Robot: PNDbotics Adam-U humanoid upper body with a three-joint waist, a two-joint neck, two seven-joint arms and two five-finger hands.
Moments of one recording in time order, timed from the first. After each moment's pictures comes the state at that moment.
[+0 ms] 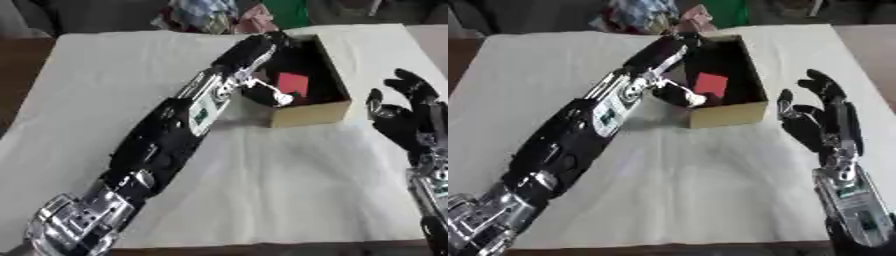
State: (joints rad) left arm -0.98 0.11 -0.30 -1.07 -0.79 -0.12 -0.06; right arm -0.44 -0.23 0.17 -1.51 -0.02 0.05 -0.32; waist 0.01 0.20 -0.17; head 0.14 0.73
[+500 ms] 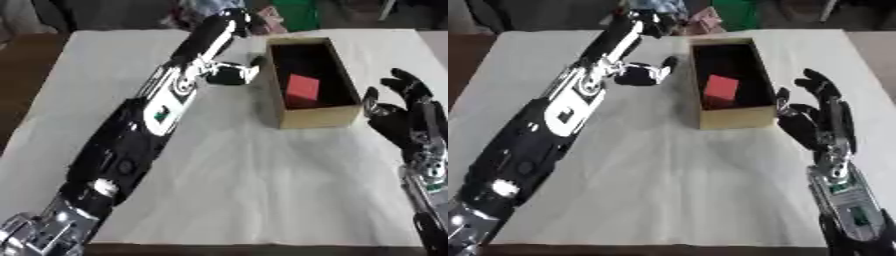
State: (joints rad) left arm -0.80 0.25 -0.26 -1.33 -0.62 -0.07 0.03; right arm -0.42 -0.23 0.14 -1.51 -0.03 0.04 -0.35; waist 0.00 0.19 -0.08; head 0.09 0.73
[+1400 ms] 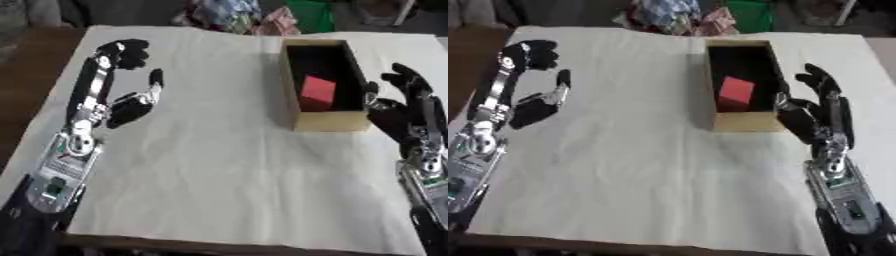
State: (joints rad) left arm -0.36 0.34 -0.12 -1.78 -0.30 0.09 0.13; right arm -0.42 -0.24 0.12 -1.52 -0.03 0.04 -0.37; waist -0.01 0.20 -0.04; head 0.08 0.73
